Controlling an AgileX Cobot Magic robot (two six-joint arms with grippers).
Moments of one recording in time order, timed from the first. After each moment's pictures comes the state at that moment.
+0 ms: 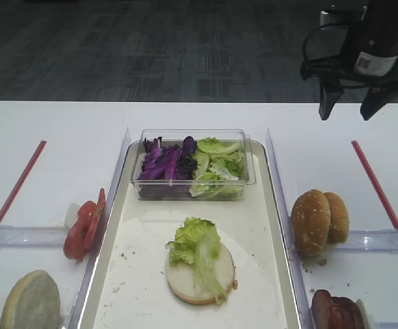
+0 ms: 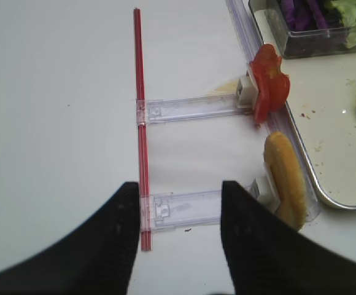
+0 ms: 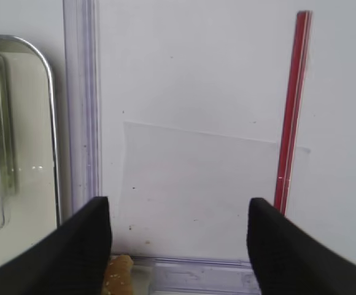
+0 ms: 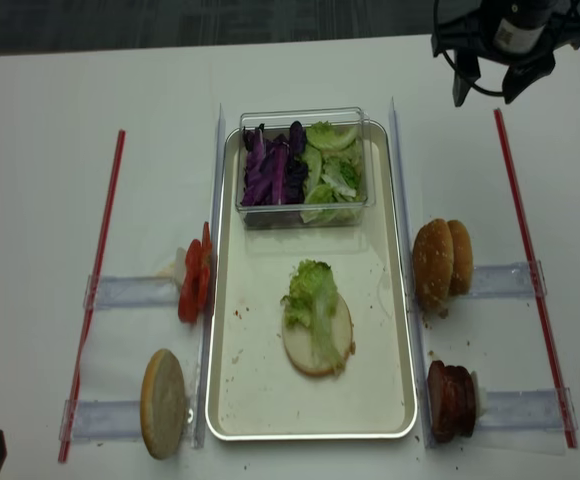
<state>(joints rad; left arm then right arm) -0.09 -0.02 -0.48 0.04 1.19 -0.05 0.12 1.95 -1.70 0.09 1.23 0.06</state>
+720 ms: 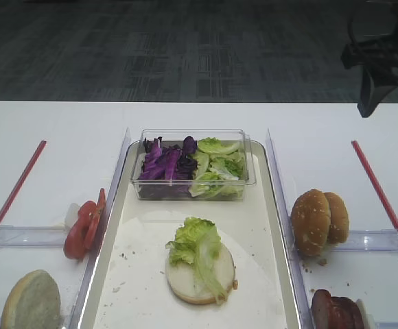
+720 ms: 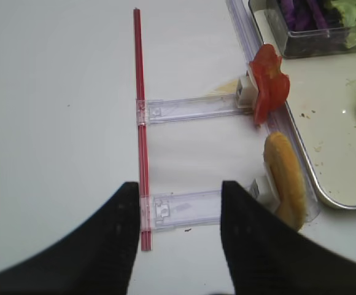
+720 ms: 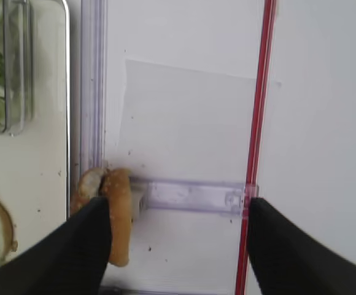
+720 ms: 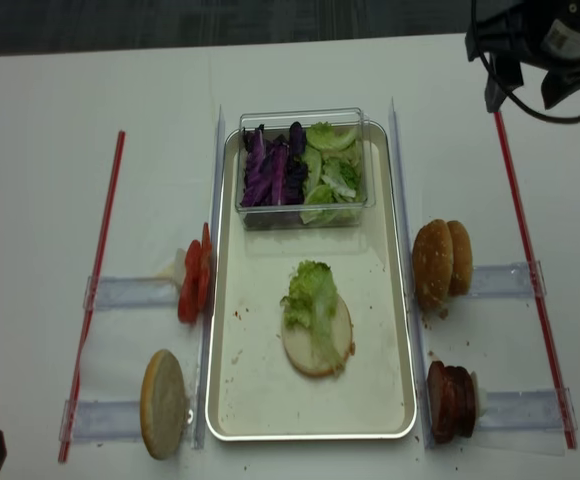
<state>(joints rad) -0.09 -0.02 -0.48 0.04 1.19 -0.05 0.12 1.63 -1.44 0.08 1.24 0.05</state>
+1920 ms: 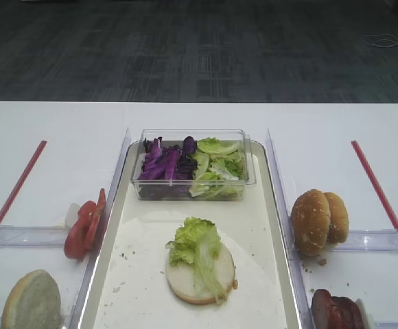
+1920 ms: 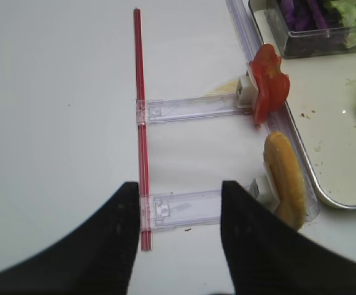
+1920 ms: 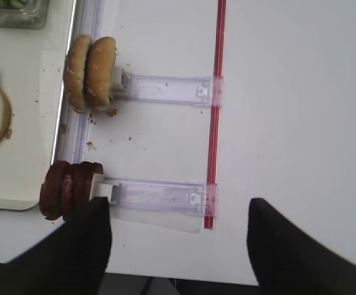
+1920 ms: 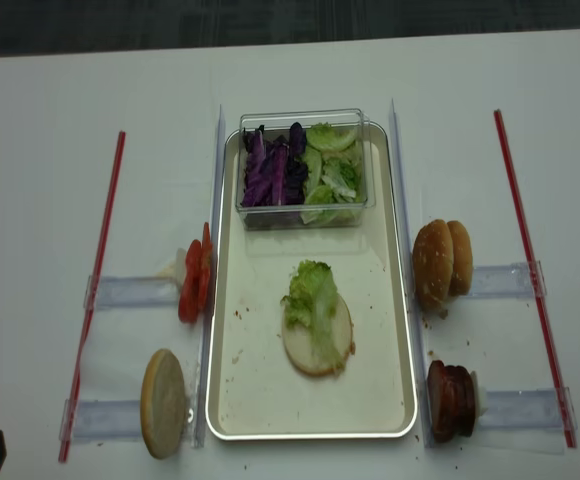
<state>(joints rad) -0.09 -0.02 -0.48 0.04 1.19 -0.05 0.12 0.66 -0.82 0.04 1.26 0.05</state>
